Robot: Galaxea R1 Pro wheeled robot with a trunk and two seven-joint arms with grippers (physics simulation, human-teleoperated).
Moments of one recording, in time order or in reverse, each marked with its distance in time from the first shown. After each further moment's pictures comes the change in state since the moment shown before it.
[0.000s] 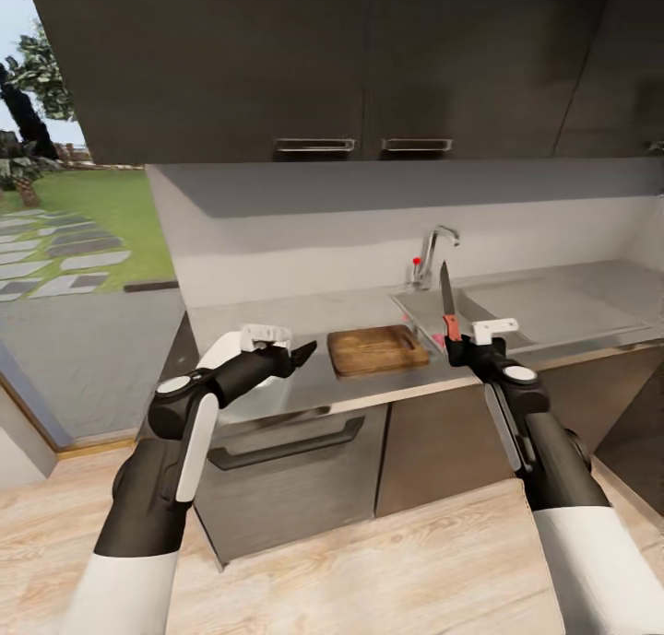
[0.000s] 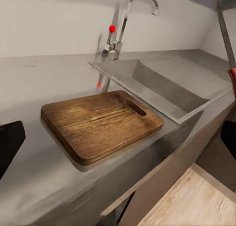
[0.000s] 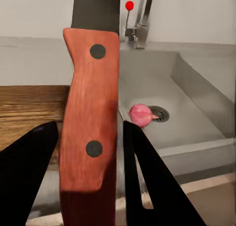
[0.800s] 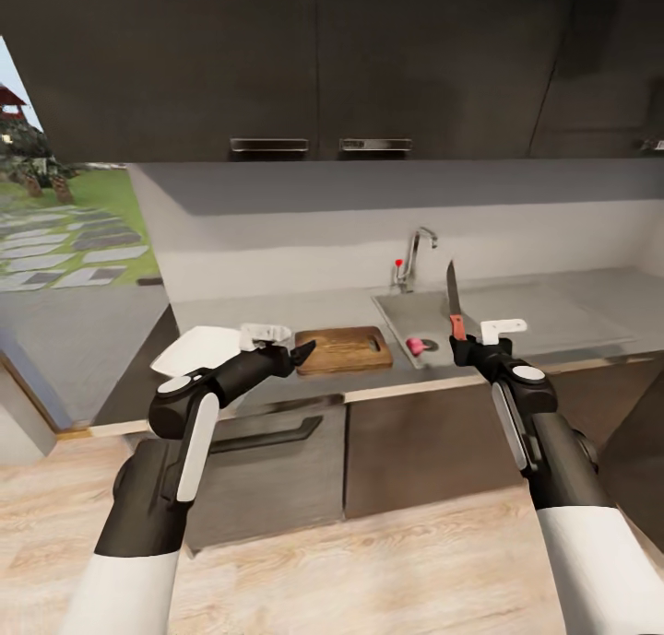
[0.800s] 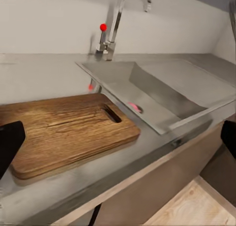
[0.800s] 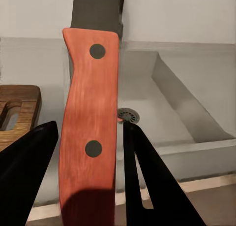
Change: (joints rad) left arm 0.000 -0.003 0.001 0.001 -0.003 0.000 0.020; right arm 0.000 -0.002 -0.042 -0.001 0.000 0.002 0.029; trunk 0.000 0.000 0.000
